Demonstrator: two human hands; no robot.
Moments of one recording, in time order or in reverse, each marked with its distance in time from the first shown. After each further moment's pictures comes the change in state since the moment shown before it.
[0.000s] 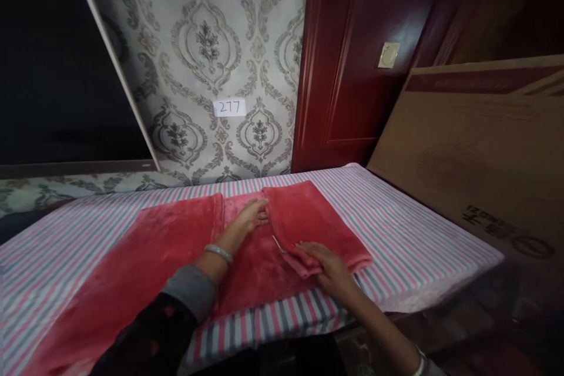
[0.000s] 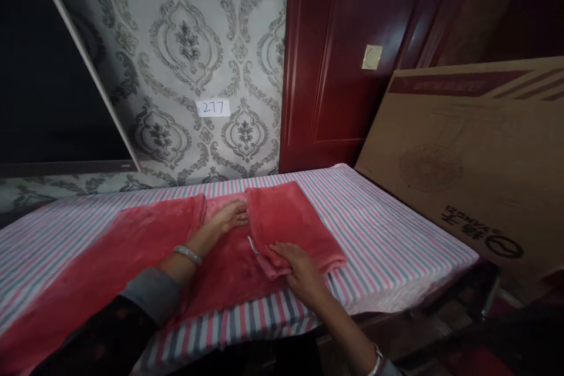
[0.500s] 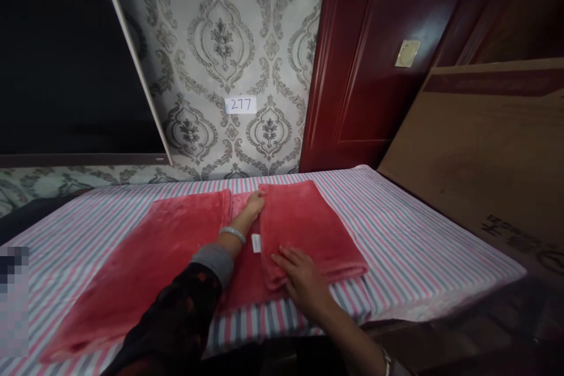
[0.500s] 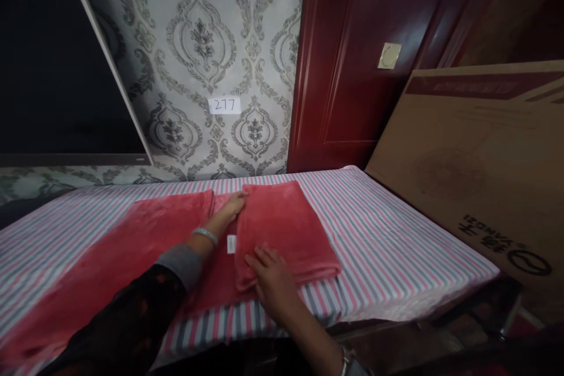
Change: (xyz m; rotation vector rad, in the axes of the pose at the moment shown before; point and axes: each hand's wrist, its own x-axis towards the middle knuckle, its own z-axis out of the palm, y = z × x) left_hand 0.040 0.005 -0.012 0.223 0.203 0.299; right_hand 0.017 -0.053 0.052 -0.330 -0.049 -0.049
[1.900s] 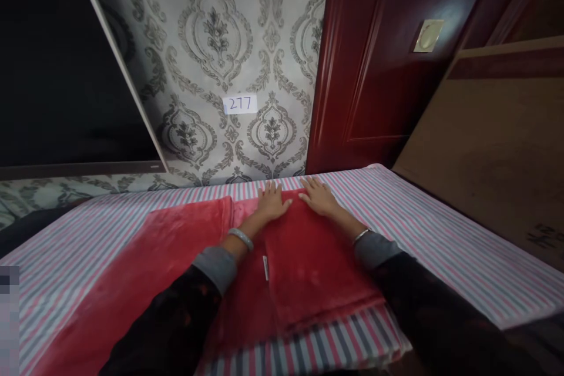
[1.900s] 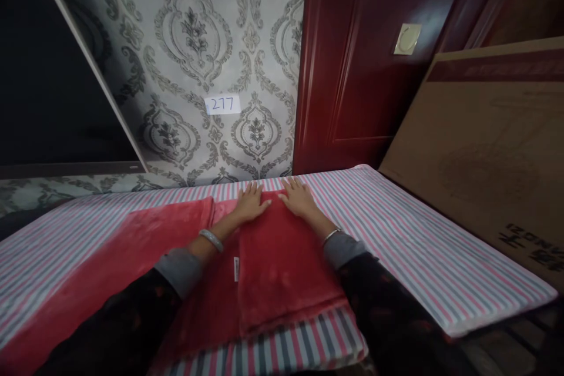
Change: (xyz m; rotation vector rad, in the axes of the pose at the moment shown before) left_hand 0.011 0.015 0.023 1.144 -0.192 0.393; right_hand 0.179 0.145 -0.035 -0.296 -0.220 0.288
